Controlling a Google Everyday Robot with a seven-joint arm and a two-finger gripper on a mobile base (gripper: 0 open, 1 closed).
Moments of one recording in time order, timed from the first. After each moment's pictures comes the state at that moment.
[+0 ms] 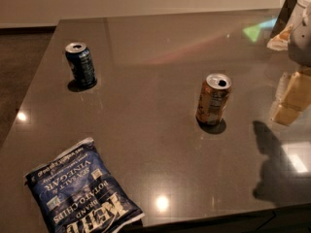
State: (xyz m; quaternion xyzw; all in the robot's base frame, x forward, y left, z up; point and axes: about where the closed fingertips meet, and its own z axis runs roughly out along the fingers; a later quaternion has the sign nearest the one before) arm 0.438 -0.216 0.979 -0.60 0.78 -0.04 0.16
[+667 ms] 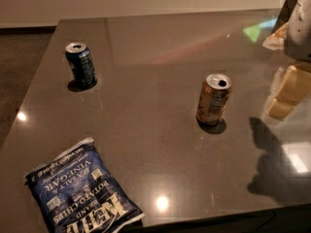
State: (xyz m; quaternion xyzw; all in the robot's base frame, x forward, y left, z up) arm 0.448 -0.212 0.977 -0.60 0.78 -0.01 0.17
